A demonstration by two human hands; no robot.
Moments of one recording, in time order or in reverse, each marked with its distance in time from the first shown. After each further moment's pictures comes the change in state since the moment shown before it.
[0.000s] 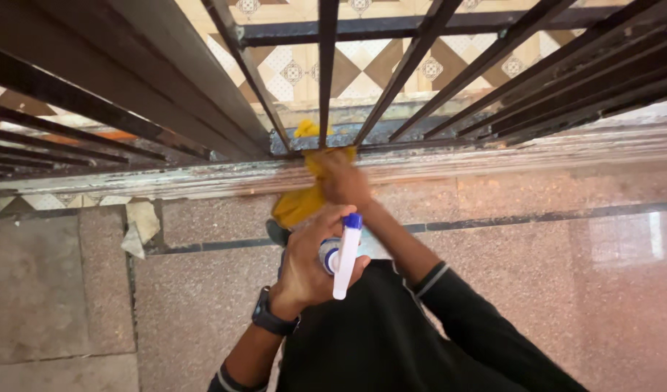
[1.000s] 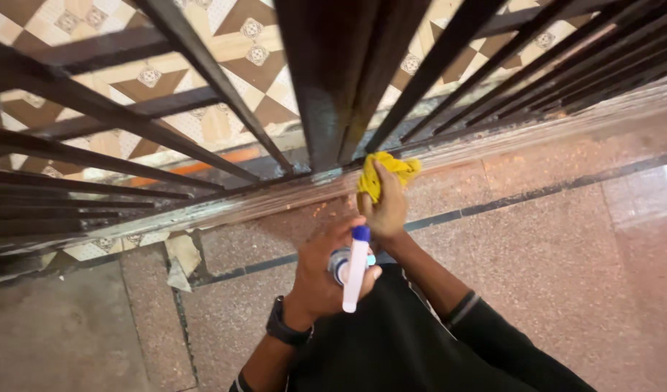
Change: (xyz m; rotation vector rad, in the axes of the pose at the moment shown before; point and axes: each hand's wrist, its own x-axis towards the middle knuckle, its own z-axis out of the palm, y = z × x) left_hand -0.039 -0.059 -0.181 -0.202 -0.147 -0.103; right_hand -0.005 -0.147 0.069 0.030 0.442 0.194
